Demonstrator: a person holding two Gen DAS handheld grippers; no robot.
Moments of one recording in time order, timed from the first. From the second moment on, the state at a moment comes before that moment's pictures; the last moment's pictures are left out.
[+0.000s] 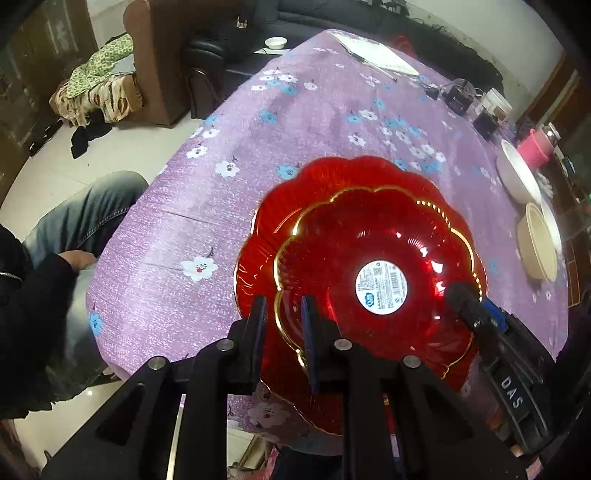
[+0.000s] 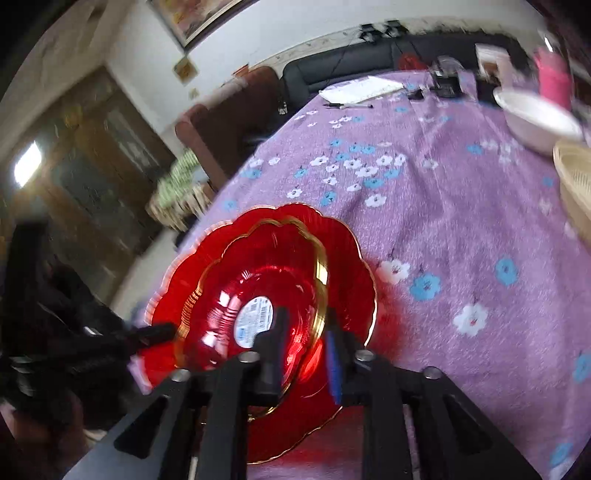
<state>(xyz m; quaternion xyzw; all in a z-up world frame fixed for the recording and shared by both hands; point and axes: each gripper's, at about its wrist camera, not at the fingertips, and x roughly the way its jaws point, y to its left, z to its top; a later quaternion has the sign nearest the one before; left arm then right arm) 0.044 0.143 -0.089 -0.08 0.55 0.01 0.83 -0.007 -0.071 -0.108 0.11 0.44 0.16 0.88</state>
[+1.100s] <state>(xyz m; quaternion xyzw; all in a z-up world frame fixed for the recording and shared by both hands) 0.017 0.028 -0.042 -0.04 0.48 -0.07 0.87 -0.020 -0.164 -0.070 0.16 0.37 0.17 0.90</state>
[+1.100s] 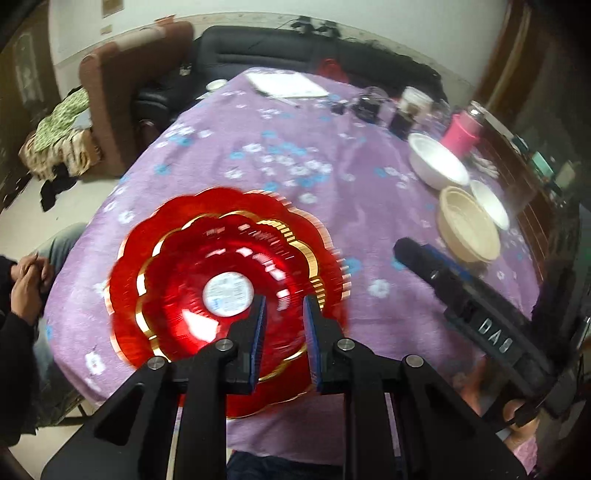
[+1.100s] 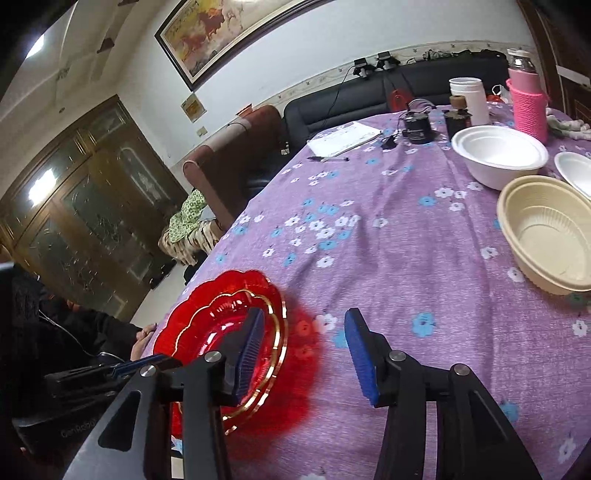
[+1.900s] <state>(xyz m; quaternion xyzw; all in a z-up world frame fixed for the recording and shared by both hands) 0.109 -0.149 -0.049 -0.03 0.51 -0.15 0.85 -0.055 -0.413 -0.059 0.22 0.31 0.03 0.92</state>
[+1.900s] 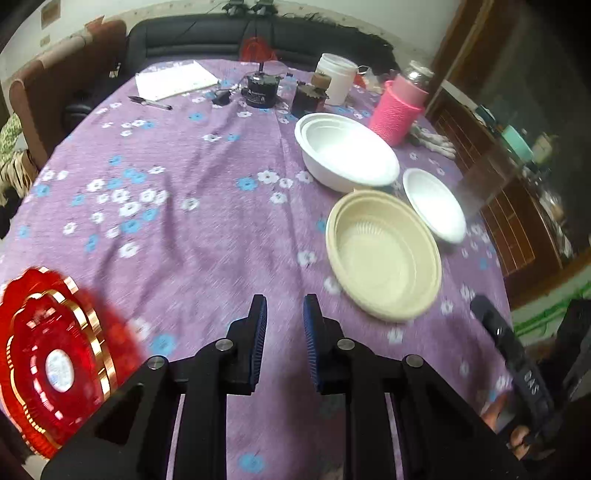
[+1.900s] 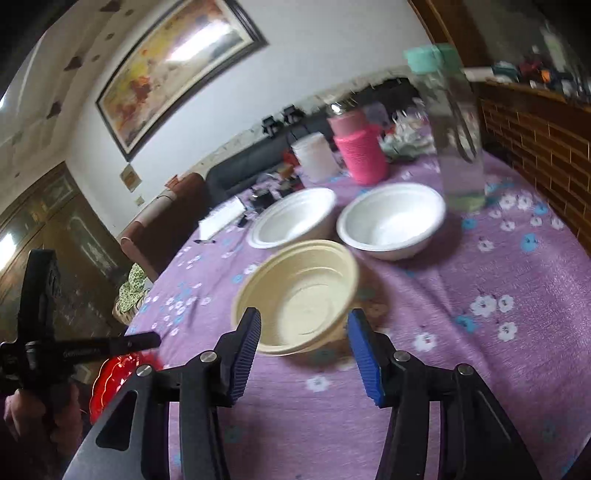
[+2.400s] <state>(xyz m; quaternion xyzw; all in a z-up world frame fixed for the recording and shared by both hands) 0.172 -0.198 -0.082 -0.05 0.53 -0.14 0.84 0.002 -0.455 -0.094 0.31 0.33 0.03 0.89</state>
